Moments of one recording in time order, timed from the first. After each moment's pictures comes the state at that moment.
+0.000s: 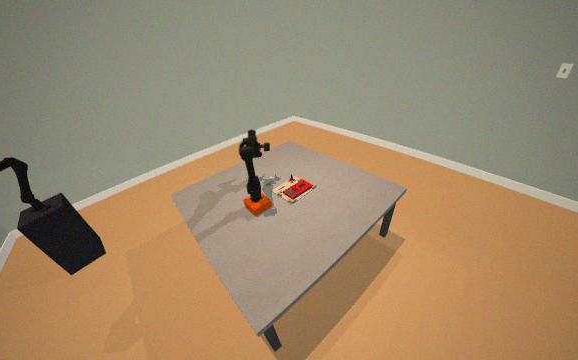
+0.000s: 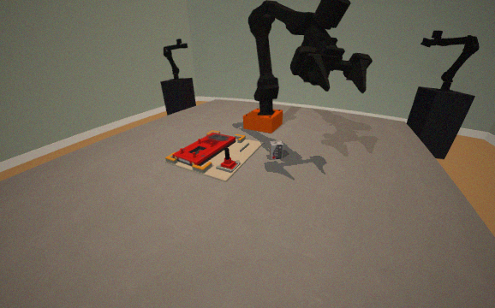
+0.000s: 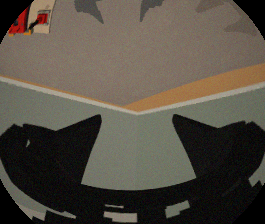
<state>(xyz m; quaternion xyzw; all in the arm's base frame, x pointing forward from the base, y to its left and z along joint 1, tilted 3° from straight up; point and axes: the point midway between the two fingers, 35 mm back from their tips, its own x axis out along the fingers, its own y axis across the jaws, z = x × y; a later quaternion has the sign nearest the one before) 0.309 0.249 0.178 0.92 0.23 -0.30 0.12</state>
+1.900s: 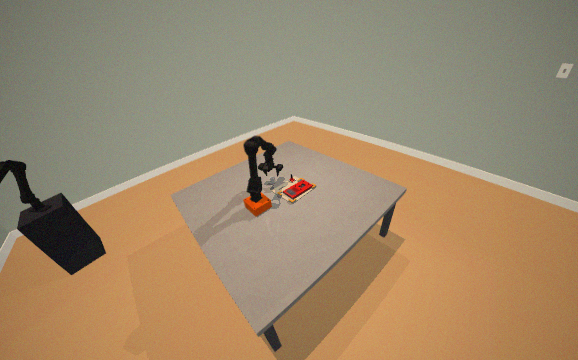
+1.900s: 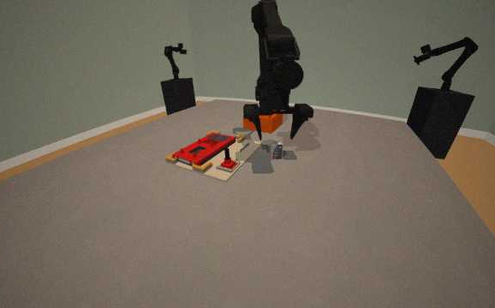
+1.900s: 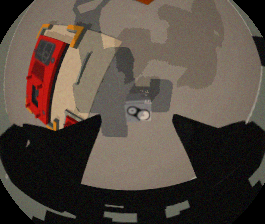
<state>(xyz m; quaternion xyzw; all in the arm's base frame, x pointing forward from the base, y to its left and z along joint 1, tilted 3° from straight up) 0.263 0.098 0.035 0.70 0.11 -0.68 0.16</state>
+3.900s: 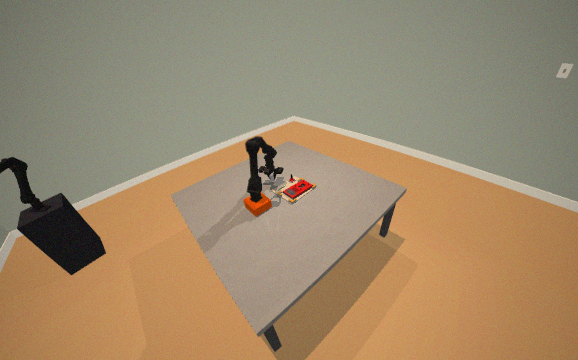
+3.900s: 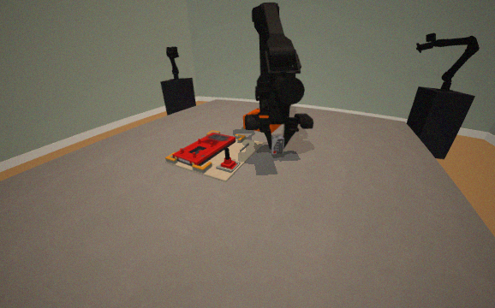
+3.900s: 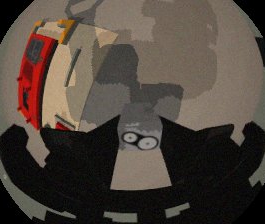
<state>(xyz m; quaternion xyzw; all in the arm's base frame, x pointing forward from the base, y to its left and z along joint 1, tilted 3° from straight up) 0.265 0.100 0.006 0.70 0.12 -0.69 0.16</state>
